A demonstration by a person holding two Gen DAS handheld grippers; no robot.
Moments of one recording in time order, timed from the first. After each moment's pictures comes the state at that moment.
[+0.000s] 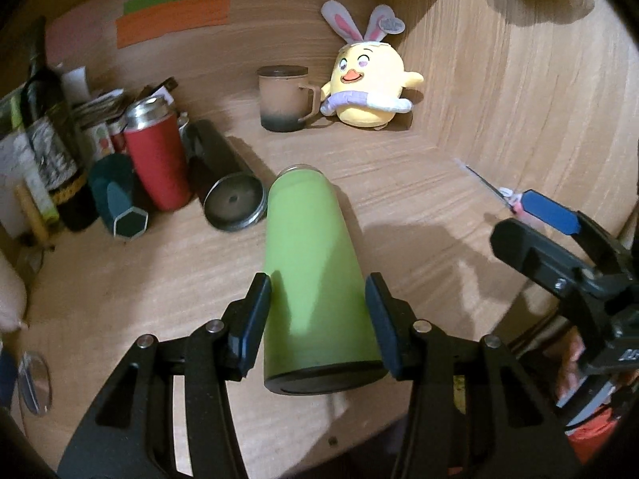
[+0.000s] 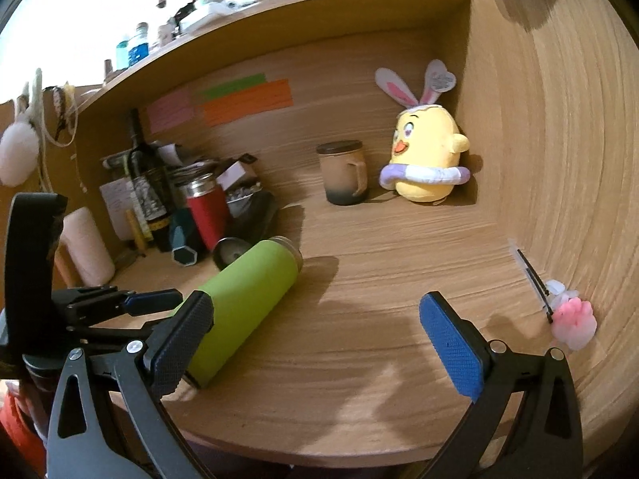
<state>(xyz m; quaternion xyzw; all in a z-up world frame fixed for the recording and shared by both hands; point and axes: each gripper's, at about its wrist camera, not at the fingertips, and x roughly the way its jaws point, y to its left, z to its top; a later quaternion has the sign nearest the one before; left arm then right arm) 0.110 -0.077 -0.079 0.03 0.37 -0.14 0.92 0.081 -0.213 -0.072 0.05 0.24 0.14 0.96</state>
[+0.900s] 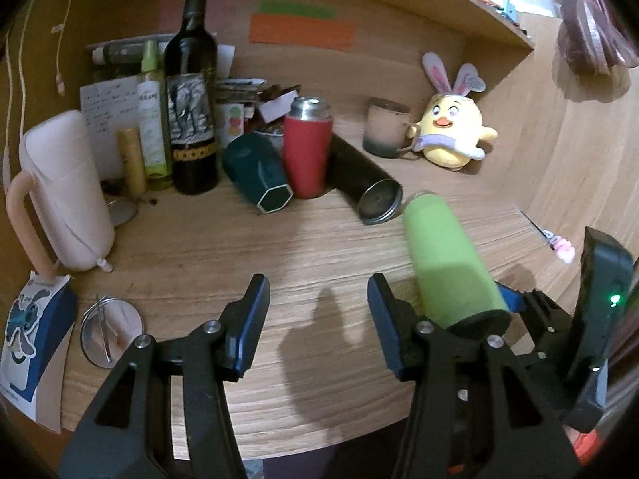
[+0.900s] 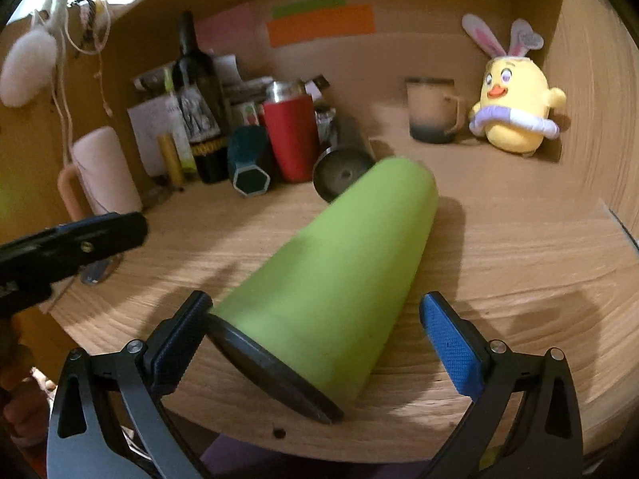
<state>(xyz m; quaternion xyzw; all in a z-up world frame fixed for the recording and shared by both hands) 0.063 0.046 -0.074 -0.04 0.32 -0.04 0.95 0.092 -0.086 -0.136 0.02 0.31 0.18 0.93</state>
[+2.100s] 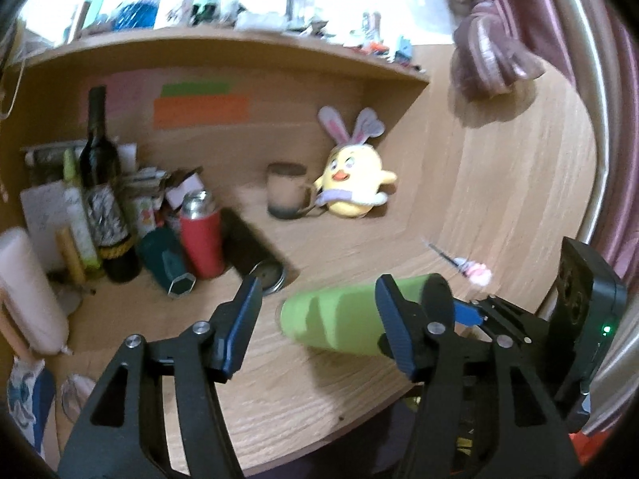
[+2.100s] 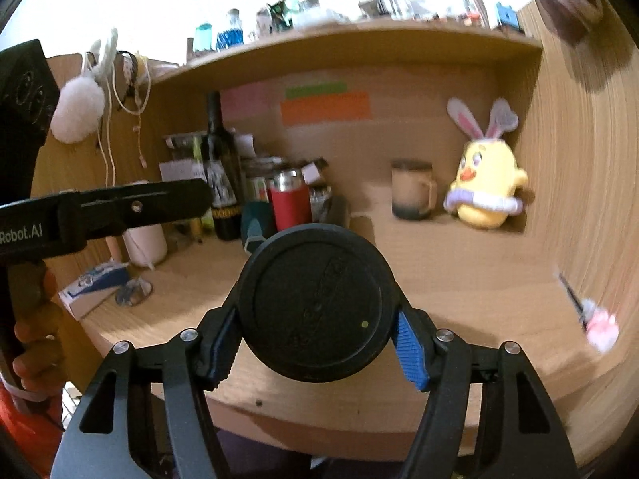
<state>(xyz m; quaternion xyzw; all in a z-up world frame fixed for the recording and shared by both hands) 0.040 -0.024 0.007 -0.01 0.23 -0.18 0.96 0.037 -0.133 -0.058 0.00 0.19 0.20 0.96</state>
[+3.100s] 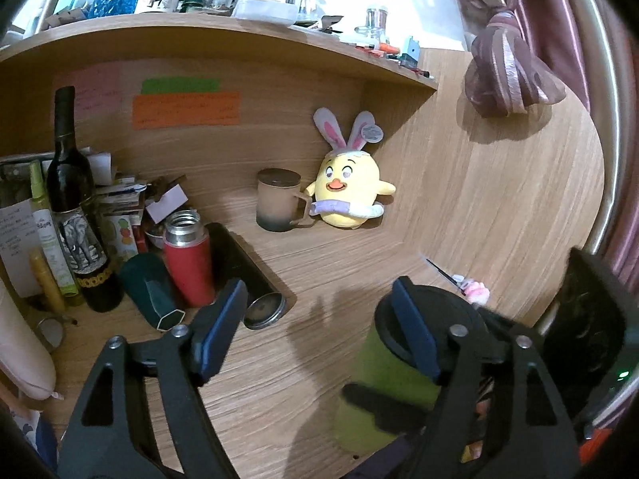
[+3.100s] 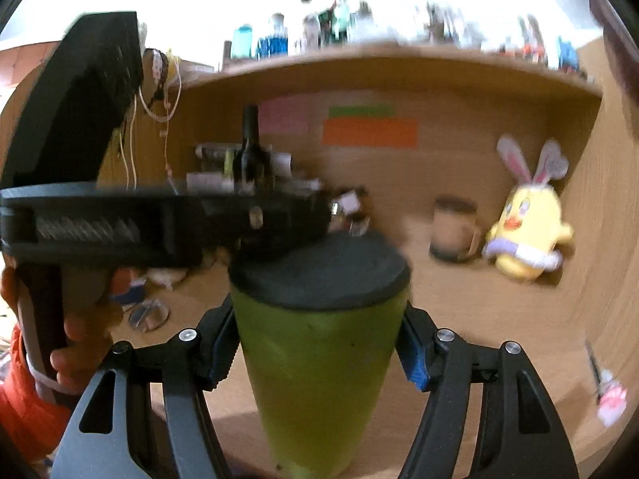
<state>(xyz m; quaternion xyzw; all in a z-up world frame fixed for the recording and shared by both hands) 0.101 -0.012 0.021 -0.02 0.25 -0.21 0.94 0.070 -0.098 -0.036 -0.03 0.19 0.25 0.95</state>
